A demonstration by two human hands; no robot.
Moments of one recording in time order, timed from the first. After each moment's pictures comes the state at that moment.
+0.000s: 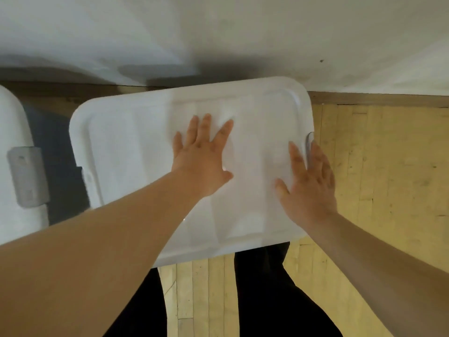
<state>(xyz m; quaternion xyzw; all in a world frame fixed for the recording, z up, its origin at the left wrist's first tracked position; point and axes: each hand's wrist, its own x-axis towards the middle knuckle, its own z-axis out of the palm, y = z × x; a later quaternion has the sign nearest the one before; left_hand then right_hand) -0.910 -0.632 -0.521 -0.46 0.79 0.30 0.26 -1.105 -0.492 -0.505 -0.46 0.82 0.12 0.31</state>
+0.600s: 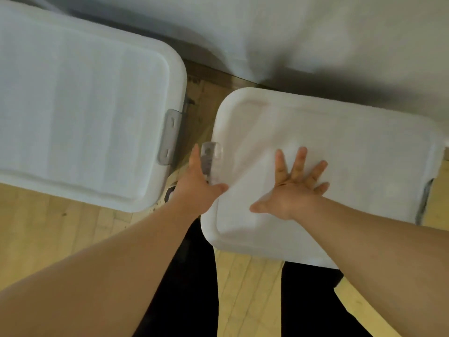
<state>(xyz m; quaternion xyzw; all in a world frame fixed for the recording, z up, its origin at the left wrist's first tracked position) -0.644 -0.603 -0.536 -0.75 0.39 0.53 0.09 -0.859 -0.611 -0.514 -0.45 0.65 0.40 0.47</state>
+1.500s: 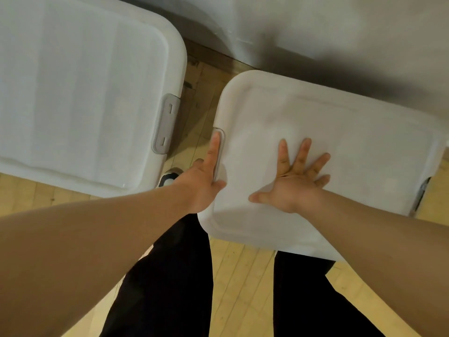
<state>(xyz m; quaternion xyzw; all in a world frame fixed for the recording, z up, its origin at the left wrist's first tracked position) -0.642 -0.611 -0.534 -0.61 0.53 0.56 0.17 -0.860 -0.621 -0.512 -0.47 0.62 0.40 0.48</state>
